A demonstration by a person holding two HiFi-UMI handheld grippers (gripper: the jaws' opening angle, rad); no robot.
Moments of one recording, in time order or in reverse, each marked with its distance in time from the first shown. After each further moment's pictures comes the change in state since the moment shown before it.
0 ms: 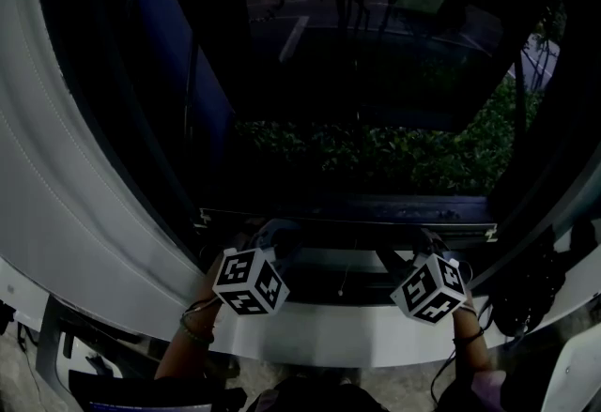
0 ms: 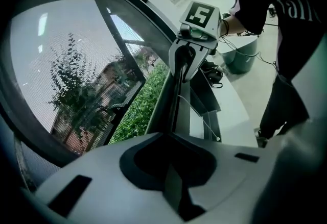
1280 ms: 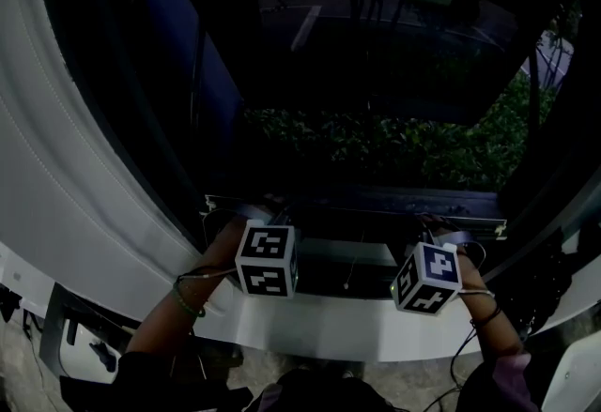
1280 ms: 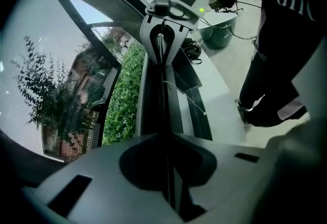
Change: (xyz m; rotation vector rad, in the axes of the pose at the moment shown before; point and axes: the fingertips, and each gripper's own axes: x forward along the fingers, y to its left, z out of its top) left arm 0.008 -0.004 -0.011 0.231 0.245 -0.181; right arm 0.011 -0.001 -0.003 -0.266 0.188 0.057
